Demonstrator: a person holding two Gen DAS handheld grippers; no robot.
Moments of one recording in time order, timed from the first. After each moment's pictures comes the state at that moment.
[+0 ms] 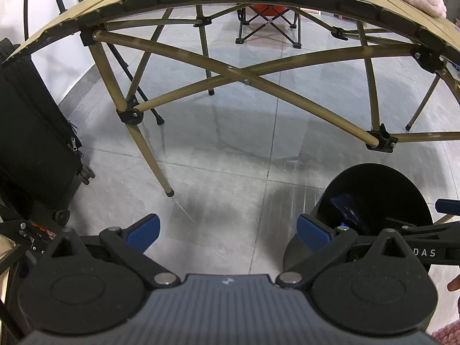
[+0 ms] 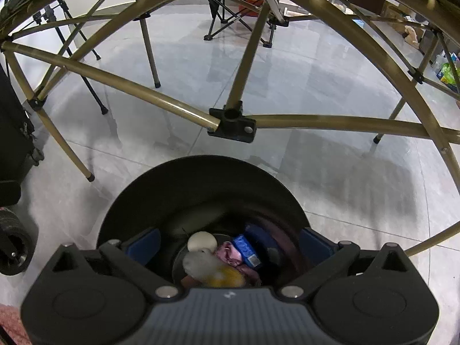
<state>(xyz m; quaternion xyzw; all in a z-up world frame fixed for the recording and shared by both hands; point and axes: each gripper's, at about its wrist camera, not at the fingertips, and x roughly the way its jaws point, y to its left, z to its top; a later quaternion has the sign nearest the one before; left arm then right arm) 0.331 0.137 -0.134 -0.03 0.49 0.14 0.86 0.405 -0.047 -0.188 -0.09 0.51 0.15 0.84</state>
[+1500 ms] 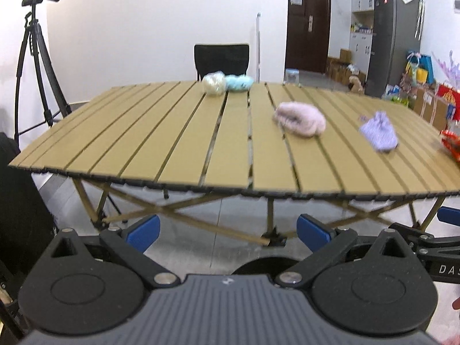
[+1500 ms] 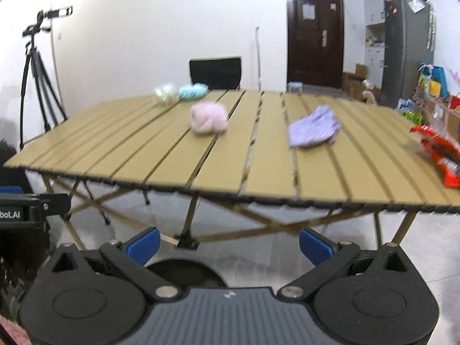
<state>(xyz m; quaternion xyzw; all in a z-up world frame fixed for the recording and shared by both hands) 0.298 0.030 0.011 -0.02 0.30 0.08 0.95 0.329 -0.169 -0.015 -0.01 0.30 0.13 0.95</state>
